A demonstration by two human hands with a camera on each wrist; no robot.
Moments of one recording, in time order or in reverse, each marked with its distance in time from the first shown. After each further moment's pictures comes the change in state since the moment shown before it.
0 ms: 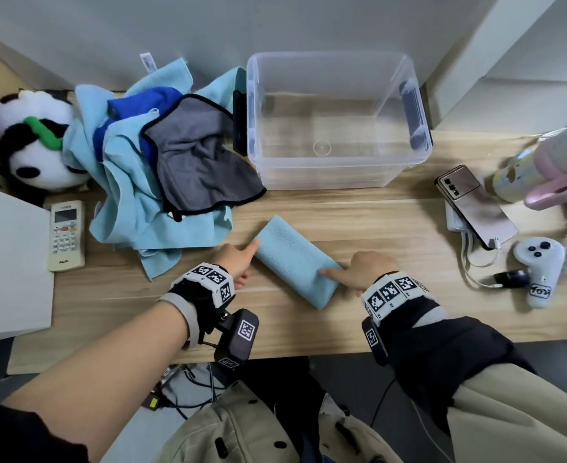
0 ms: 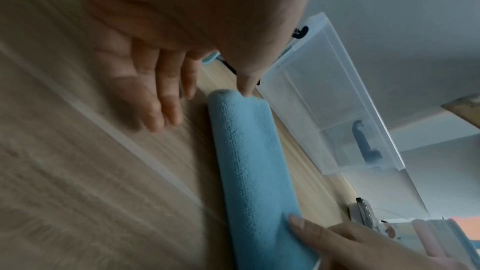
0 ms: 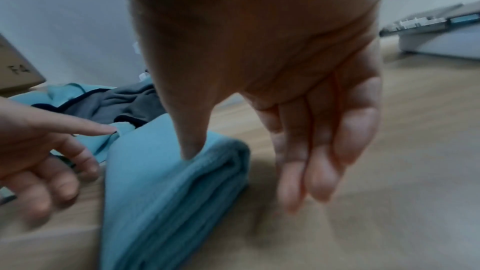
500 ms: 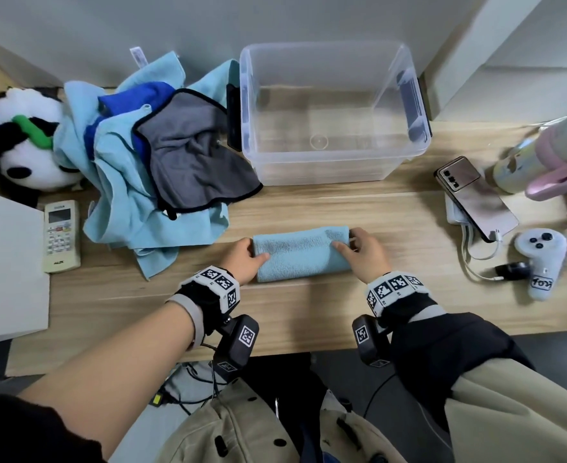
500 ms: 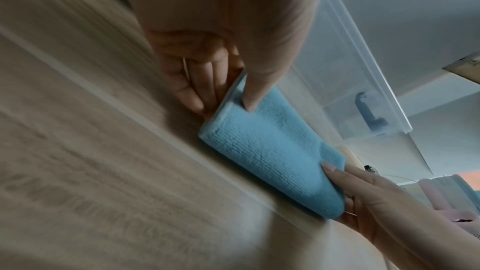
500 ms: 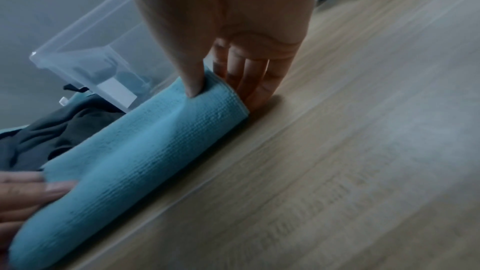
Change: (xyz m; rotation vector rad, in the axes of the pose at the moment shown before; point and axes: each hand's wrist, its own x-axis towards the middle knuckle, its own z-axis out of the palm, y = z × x) left_hand 0.017 -0.013 0.018 0.049 -0.076 0.325; right_hand 0.021 0.012 0.021 0.755 0.336 -0.174
